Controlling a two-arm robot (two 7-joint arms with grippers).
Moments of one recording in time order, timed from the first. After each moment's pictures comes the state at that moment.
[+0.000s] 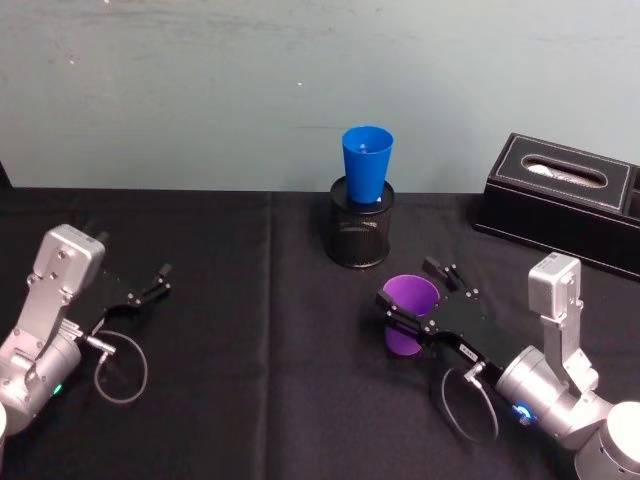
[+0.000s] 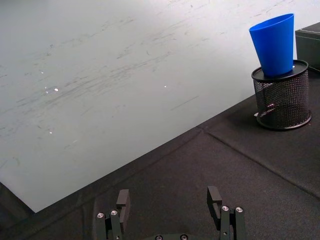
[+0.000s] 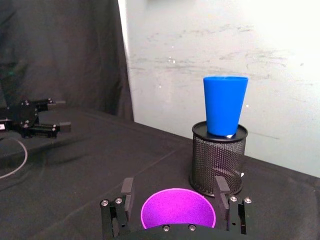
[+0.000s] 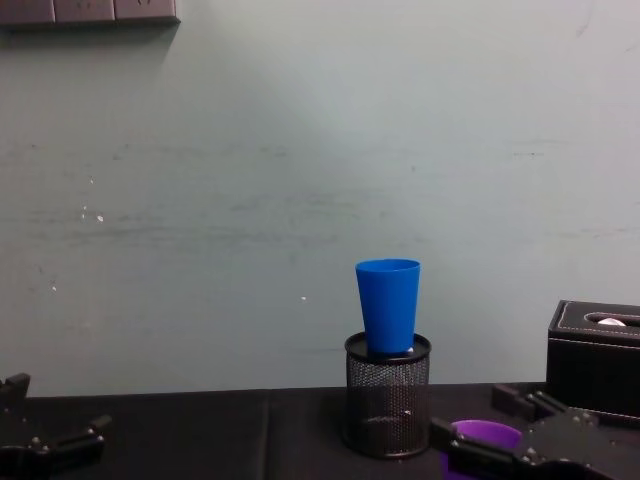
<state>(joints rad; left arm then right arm) -0.20 0.60 0.45 -1.41 -0.25 -0.12 0.03 0.26 0.29 -0.33 -1.16 0.36 -0.33 0.55</state>
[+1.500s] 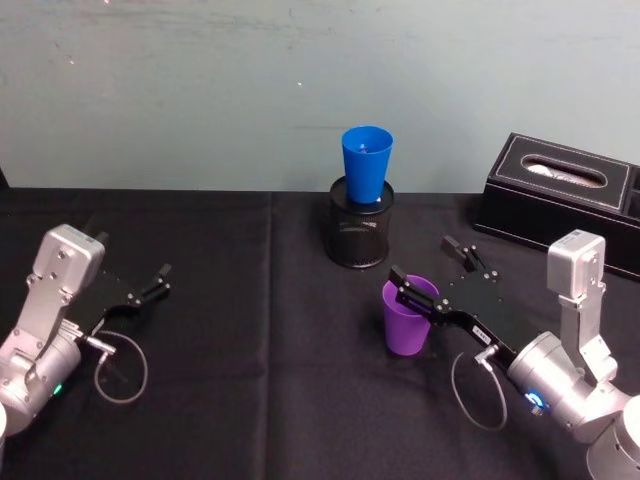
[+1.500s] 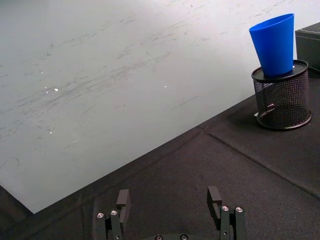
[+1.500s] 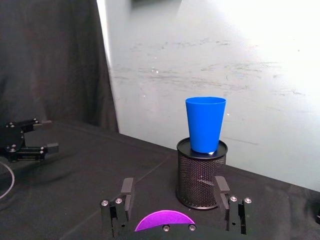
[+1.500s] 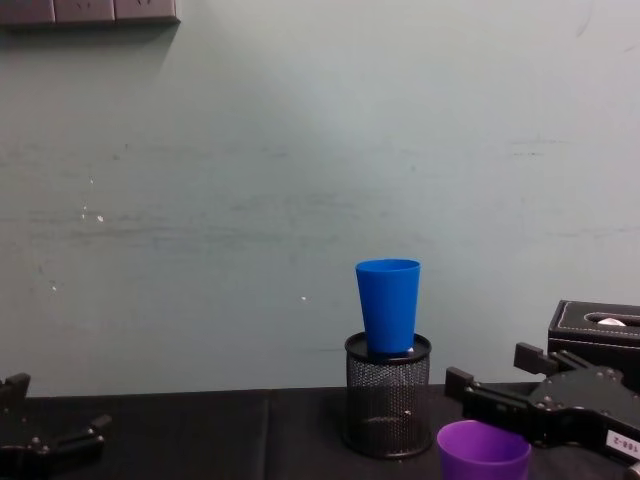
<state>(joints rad) -0.20 0.60 0.45 -1.41 -0.25 -0.12 0.03 0.19 0.32 -0.30 -1.36 0.35 -0.22 0.43</state>
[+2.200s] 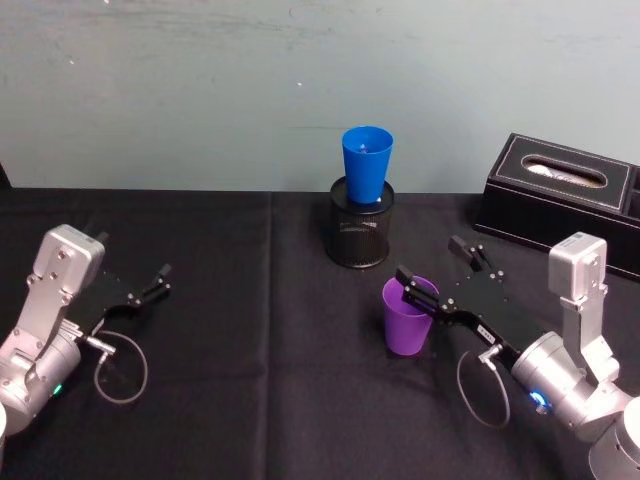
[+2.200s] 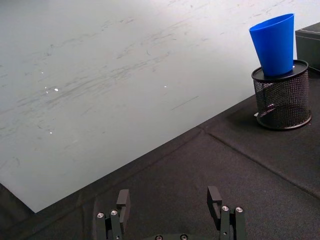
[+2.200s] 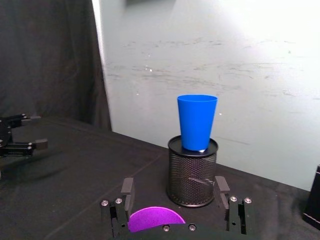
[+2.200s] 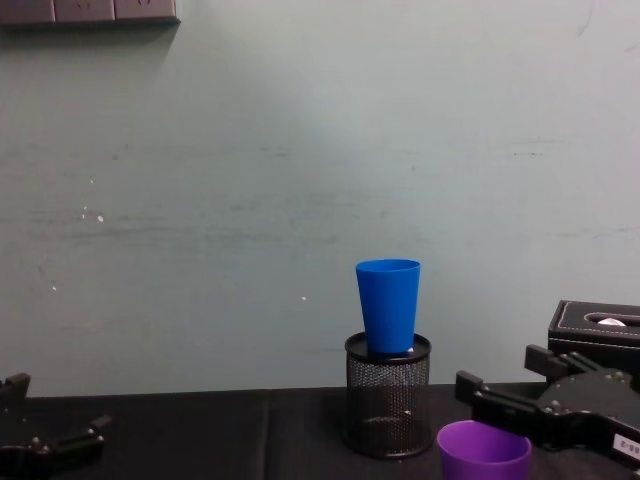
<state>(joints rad) -0.20 0.60 0.45 -1.41 -0.25 -0.12 0.03 0.19 0.31 -0.28 -1.33 0.32 -0.24 0.42</state>
